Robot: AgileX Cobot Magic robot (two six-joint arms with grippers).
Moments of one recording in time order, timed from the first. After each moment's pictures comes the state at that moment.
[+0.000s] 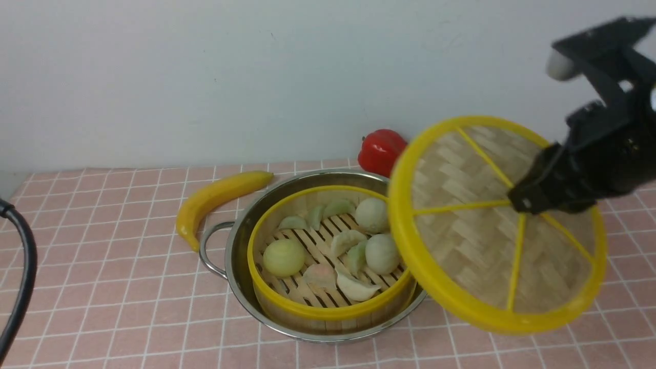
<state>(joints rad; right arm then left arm) 0.42 1.39 -1.32 0.26 1.11 -0.23 -0.20 0.75 -1.01 0.21 1.23 0.11</state>
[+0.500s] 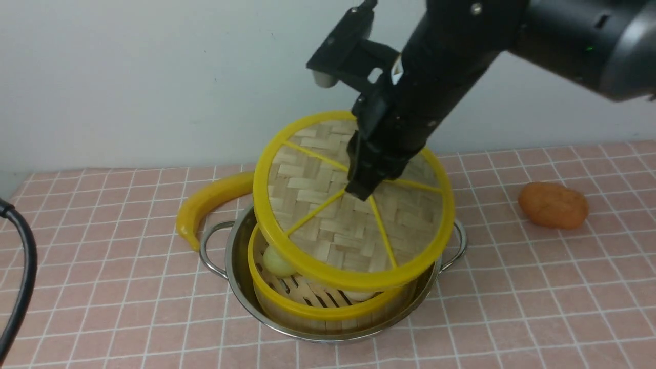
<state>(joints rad) 0.67 1.93 -1.90 0.08 1.23 -0.37 -0.20 0.75 -1.01 0.21 1.23 0.12</state>
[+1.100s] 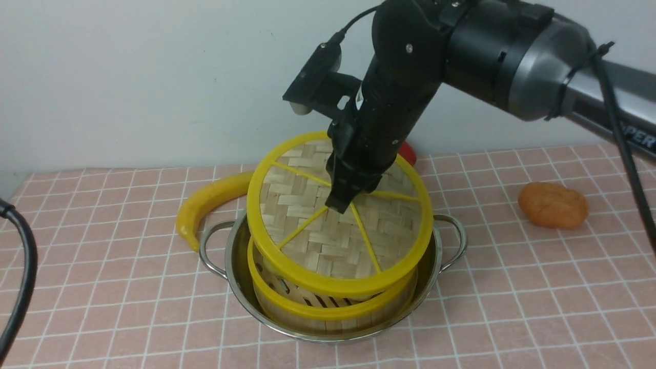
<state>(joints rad) 0.67 2.06 -1.98 0.07 1.23 -0.39 -0.20 0.75 -1.01 0.21 1.23 0.12</state>
